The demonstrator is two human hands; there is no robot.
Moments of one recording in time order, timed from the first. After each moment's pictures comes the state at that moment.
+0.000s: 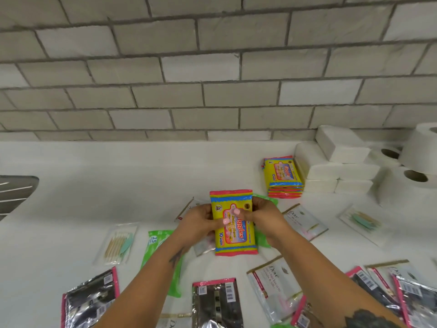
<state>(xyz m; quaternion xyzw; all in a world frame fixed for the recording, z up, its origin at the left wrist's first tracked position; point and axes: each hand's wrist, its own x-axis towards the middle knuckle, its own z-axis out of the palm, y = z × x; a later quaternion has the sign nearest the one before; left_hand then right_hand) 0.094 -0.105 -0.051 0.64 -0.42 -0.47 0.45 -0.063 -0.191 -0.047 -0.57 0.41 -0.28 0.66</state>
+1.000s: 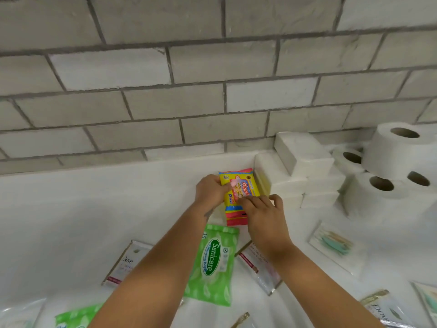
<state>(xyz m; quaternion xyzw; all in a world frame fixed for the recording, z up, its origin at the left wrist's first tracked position) 0.033 -0.343 -0.056 0.71 -0.44 -0.36 0.41 -0.118 -0.306 -0.076 -0.84 0.47 -0.24 -0.11</state>
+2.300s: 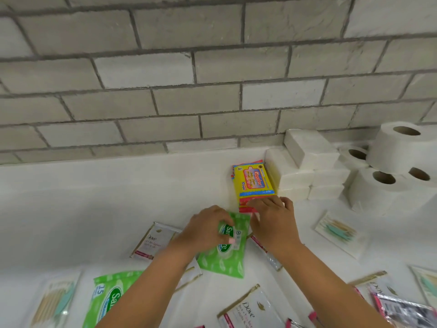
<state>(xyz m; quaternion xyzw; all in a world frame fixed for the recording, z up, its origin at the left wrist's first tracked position) 0.055 -0.214 -0.064 0.68 -0.68 -0.24 0.15 -0.117 -0.263 -0.070 -0.82 0.49 -0.27 -0.03</state>
